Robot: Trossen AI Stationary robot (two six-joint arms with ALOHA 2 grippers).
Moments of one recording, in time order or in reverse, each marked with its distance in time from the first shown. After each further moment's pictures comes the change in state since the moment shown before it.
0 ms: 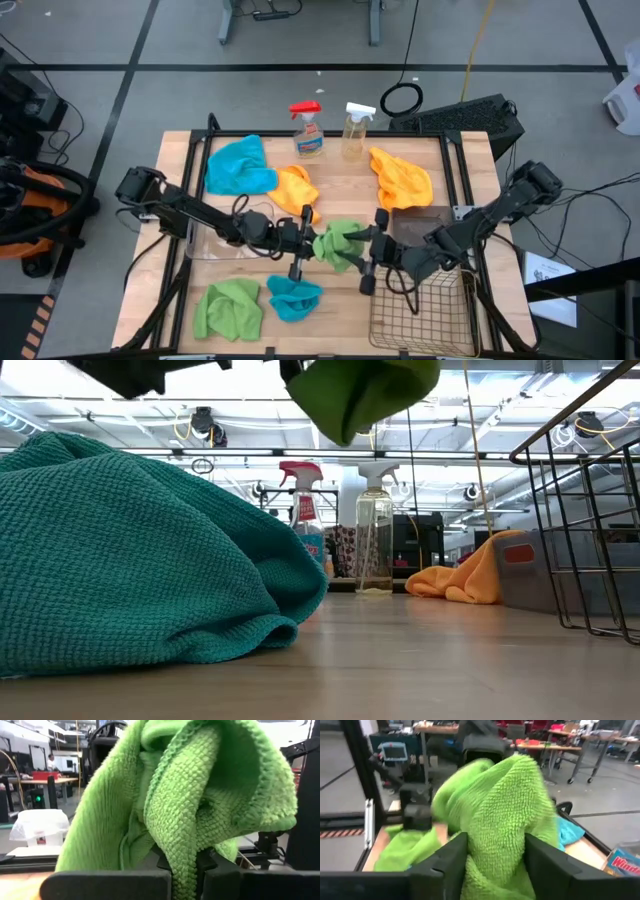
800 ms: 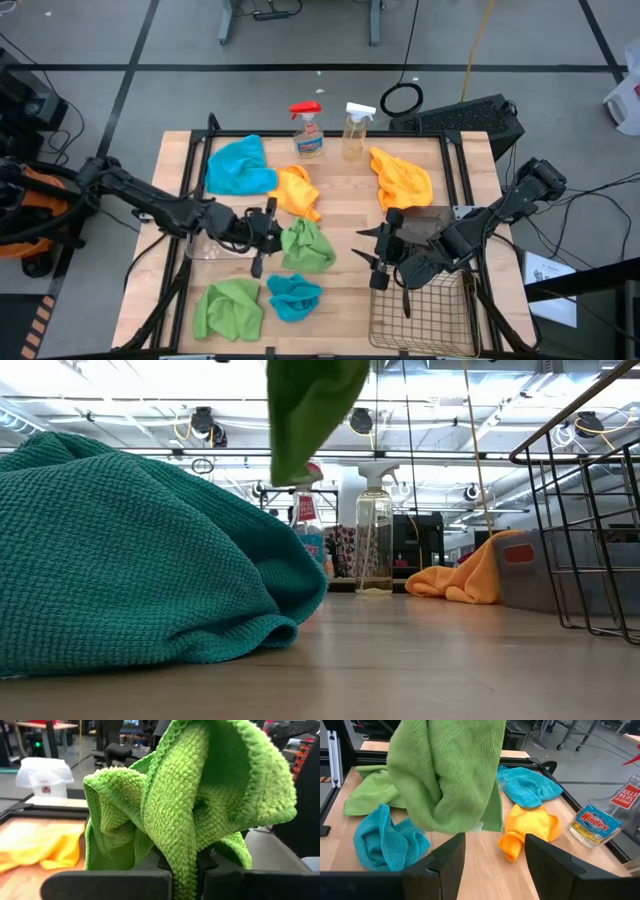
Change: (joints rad) left arm -0.093 -0.449 0.001 -0.721 -0.118 -0.140; right arm 0.017 -0.048 -0.002 -0.393 0.028 0.148
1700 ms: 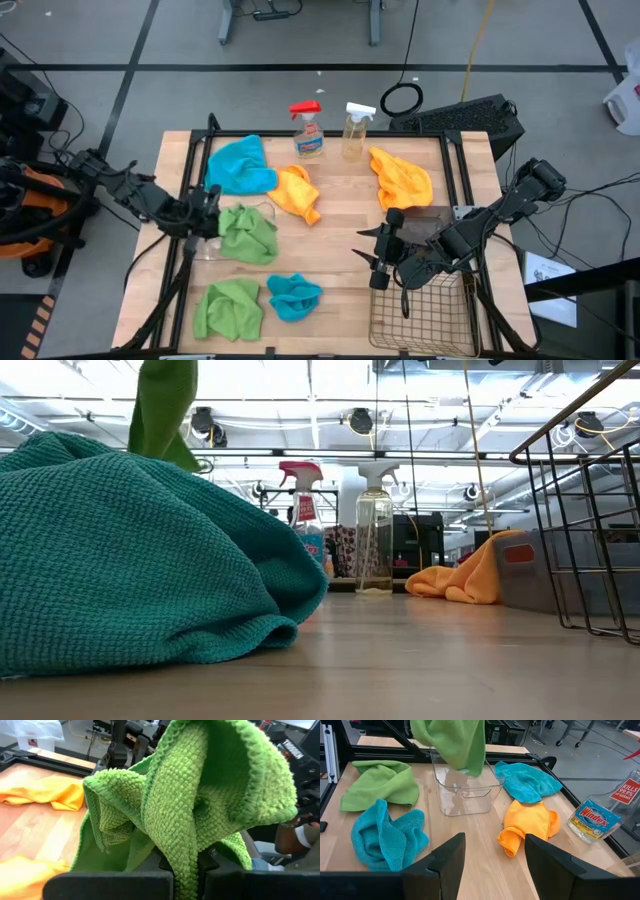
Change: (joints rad) left arm -0.140 -0.546 0.000 -0.657 -0.061 -0.262; right arm 0.000 0.006 0.000 -0.026 0.000 0.030
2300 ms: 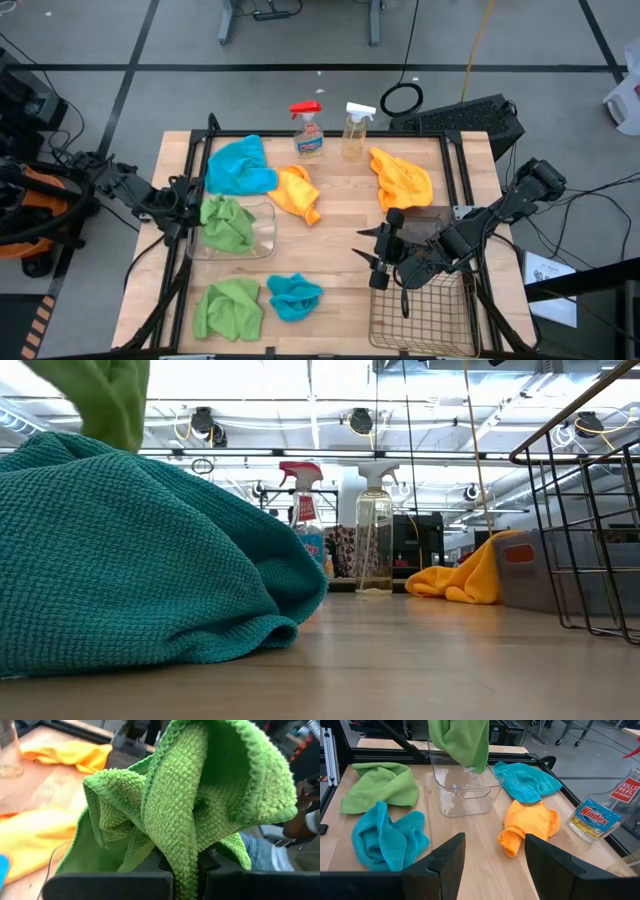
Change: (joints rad) left arm 0.000 -0.199 0.000 -0.360 -0.004 -0.105; right arm -0.001 0.000 0.002 0.000 0.003 0.009
